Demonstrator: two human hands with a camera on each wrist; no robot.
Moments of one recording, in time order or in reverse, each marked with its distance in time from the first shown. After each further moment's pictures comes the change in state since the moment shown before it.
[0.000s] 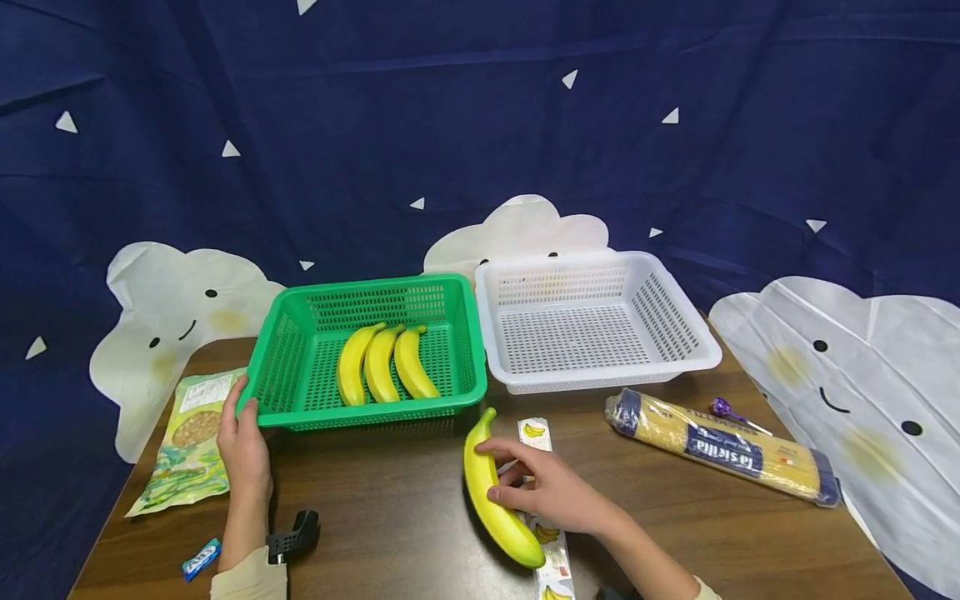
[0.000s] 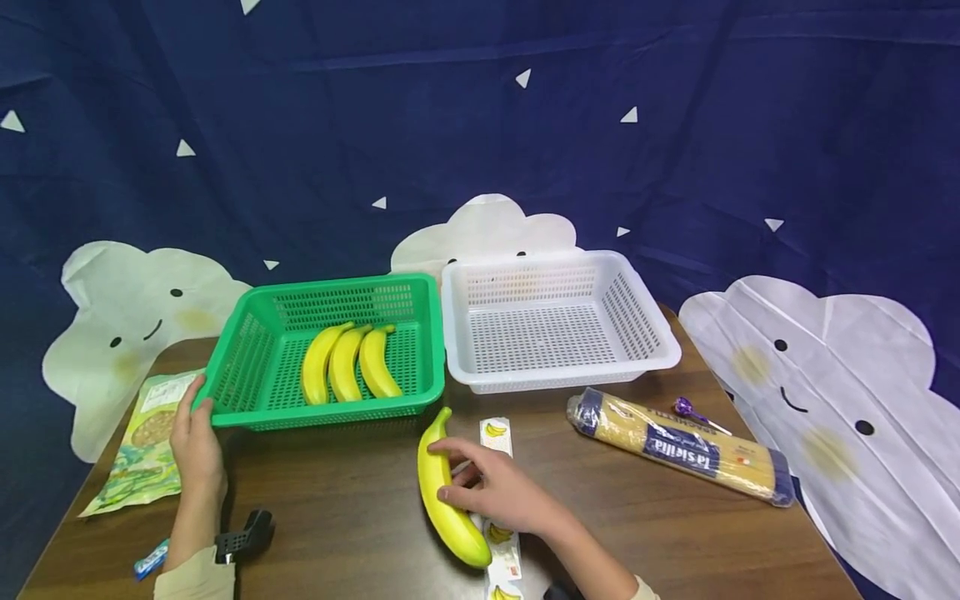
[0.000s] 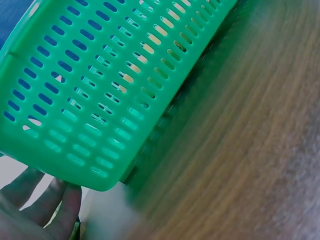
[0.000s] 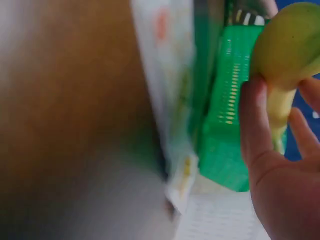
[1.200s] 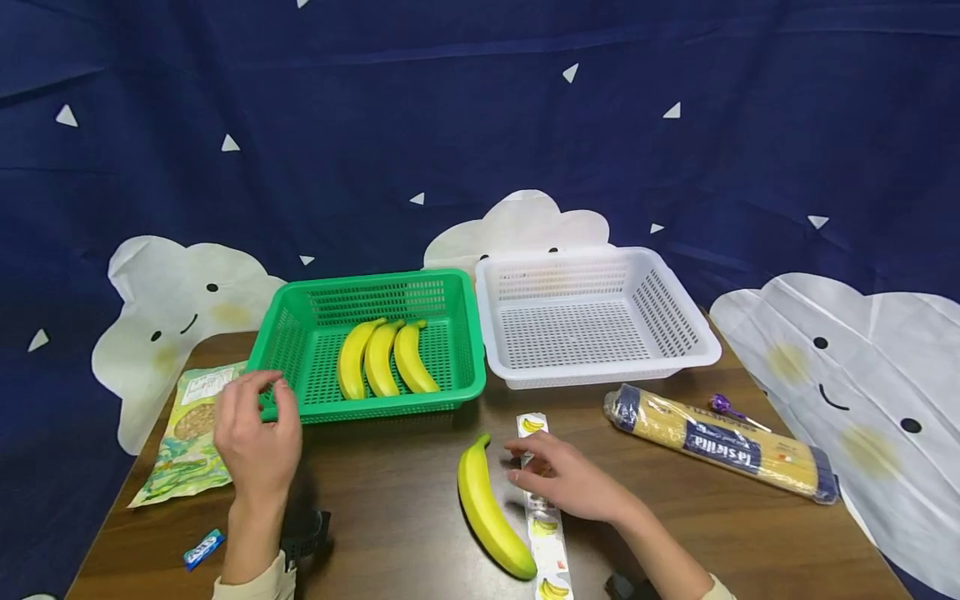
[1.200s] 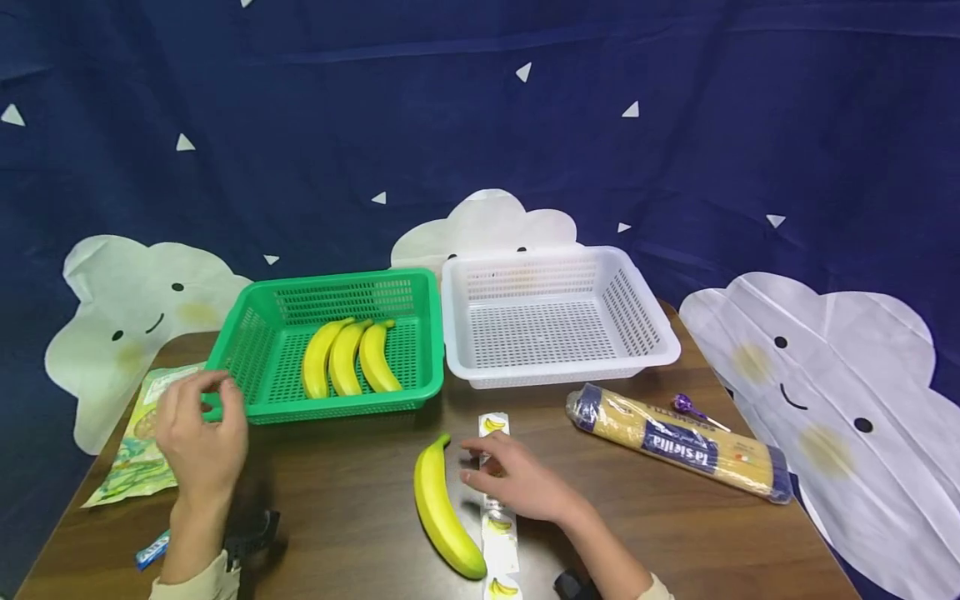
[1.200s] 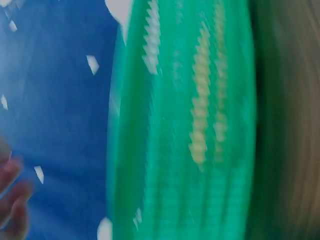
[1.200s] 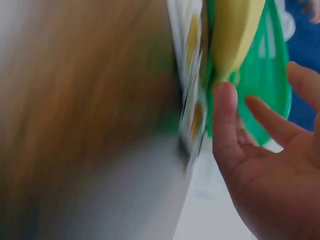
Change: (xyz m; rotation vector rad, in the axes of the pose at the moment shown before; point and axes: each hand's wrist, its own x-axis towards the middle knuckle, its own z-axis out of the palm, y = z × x) left_hand -0.048 0.063 0.031 0.372 0.234 0.943; right_hand -0.012 0.019 -0.023 -0.190 0.011 0.044
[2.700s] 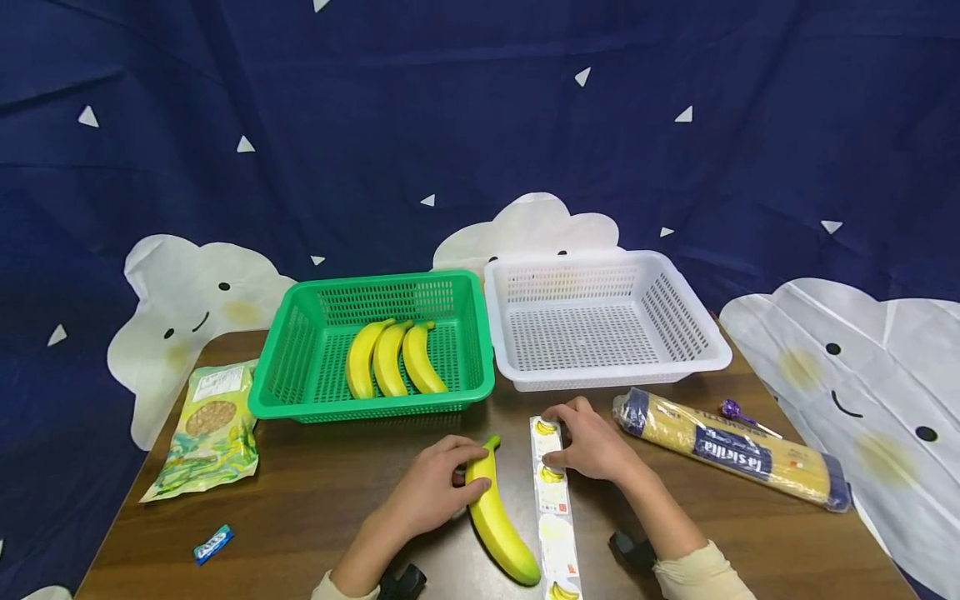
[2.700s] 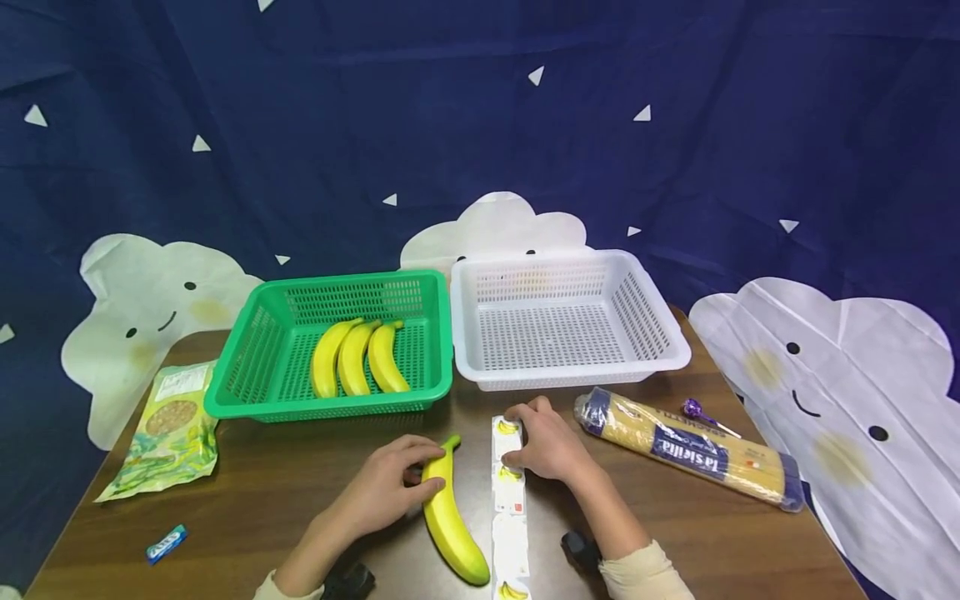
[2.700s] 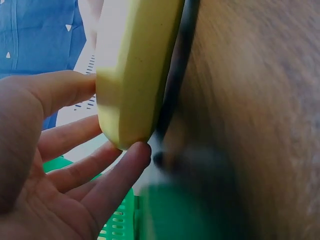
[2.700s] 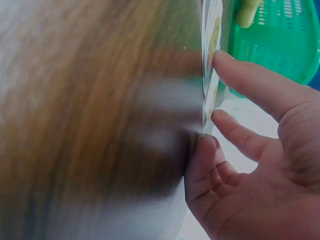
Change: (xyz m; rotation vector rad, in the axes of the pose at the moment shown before) left_hand -0.104 0.089 0.063 -0.337 -1.242 -0.137; right_hand 0.025 0.032 -0.033 -0.397 0.150 0.182
